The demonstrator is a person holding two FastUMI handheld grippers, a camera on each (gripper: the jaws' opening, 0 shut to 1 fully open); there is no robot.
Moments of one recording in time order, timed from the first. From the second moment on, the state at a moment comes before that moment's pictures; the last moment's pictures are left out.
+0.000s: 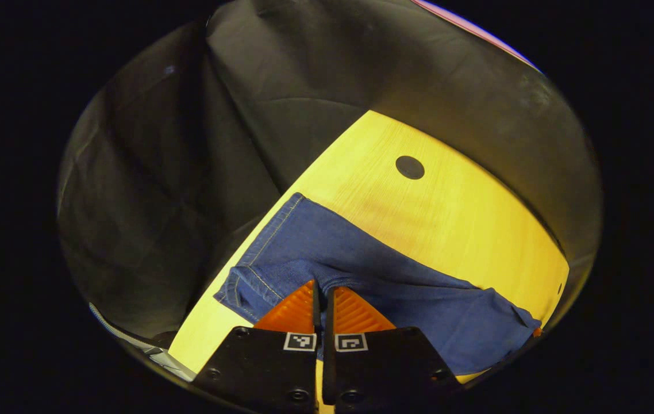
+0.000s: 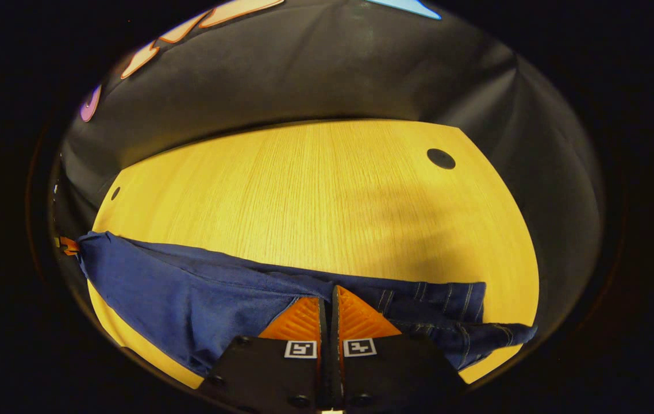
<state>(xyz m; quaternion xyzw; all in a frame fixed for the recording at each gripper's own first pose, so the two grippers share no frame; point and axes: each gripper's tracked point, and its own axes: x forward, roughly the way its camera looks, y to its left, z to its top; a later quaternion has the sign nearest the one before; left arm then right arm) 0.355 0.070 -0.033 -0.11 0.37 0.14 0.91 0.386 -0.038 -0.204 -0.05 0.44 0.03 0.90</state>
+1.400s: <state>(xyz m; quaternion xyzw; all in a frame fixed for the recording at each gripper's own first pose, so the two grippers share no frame) 0.318 0.056 0.028 0.00 0.25 0.13 0.96 0.312 -0.228 -0.207 0.06 0.41 -0.12 0.90</state>
